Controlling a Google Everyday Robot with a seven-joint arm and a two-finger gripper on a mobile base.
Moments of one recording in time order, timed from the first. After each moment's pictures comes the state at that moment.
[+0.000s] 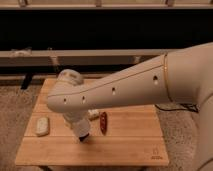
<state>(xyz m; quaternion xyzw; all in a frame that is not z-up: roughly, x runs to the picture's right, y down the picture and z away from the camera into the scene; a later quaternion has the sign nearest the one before) -0.117 0.144 0.639 -0.24 0.10 0.43 0.87</state>
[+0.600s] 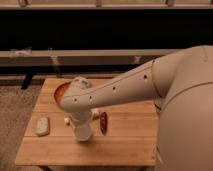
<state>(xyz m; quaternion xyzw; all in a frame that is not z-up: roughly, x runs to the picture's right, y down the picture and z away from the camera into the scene) -0.115 0.176 0.700 -0.29 0.11 0.44 0.84</state>
